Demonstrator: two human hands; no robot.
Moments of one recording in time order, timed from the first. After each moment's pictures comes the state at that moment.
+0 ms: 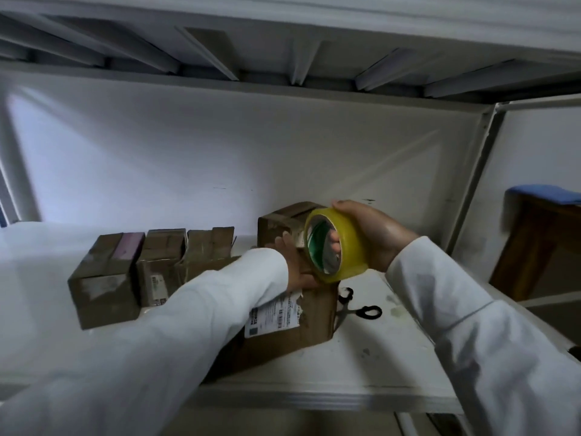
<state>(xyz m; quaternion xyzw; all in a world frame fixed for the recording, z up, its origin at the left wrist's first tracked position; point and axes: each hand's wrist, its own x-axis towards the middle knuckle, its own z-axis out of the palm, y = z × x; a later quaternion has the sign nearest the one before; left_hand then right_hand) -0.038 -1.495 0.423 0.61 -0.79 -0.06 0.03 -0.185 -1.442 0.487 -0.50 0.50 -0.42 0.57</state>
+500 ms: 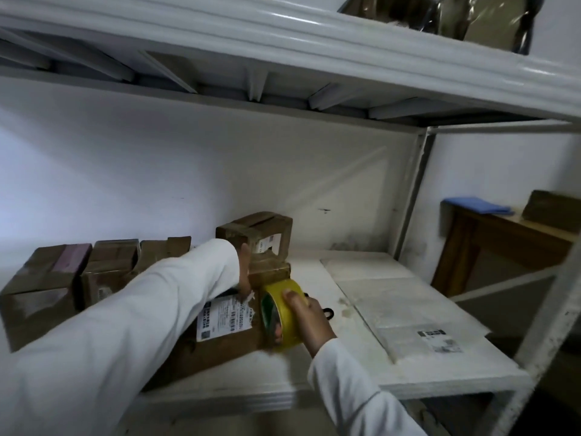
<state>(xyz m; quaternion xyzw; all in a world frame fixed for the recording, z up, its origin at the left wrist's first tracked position) -0.041 -1.505 0.436 0.62 -0.78 -0.07 -0.09 -0.177 -1.391 0.385 -0.47 0.55 -0.49 0.48</state>
